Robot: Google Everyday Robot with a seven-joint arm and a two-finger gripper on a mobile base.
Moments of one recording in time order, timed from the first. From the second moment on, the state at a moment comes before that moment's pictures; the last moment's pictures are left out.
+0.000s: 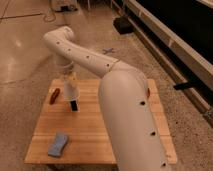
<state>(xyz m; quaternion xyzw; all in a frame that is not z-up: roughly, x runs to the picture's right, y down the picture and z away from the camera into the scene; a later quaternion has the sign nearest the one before) -0.200 -0.042 0.793 -0.28 -0.19 -0.43 0.84</state>
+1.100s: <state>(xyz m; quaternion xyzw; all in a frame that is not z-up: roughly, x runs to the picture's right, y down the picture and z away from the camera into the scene) -0.208 -0.013 0.833 -0.28 -0.20 -0.43 0.83</state>
